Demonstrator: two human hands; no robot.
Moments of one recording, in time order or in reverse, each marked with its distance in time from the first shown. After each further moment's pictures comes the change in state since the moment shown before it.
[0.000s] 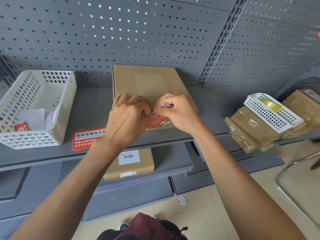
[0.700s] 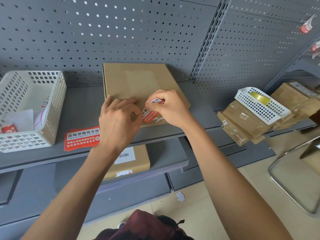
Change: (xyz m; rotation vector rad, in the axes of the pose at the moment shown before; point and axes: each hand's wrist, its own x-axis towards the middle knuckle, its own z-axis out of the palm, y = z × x) left_hand -0.015 -0.002 0.014 -0.002 0.173 -0.017; right_hand 0.000 0.002 0.005 0.064 0.038 0.067
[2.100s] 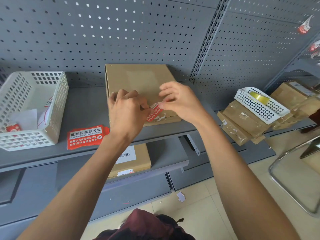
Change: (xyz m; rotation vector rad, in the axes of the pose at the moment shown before) left_hand 0.024 0.022 0.004 -0.057 -0.129 -0.172; right_hand -0.012 -0.003 -0.035 -0.035 -0.004 0.055
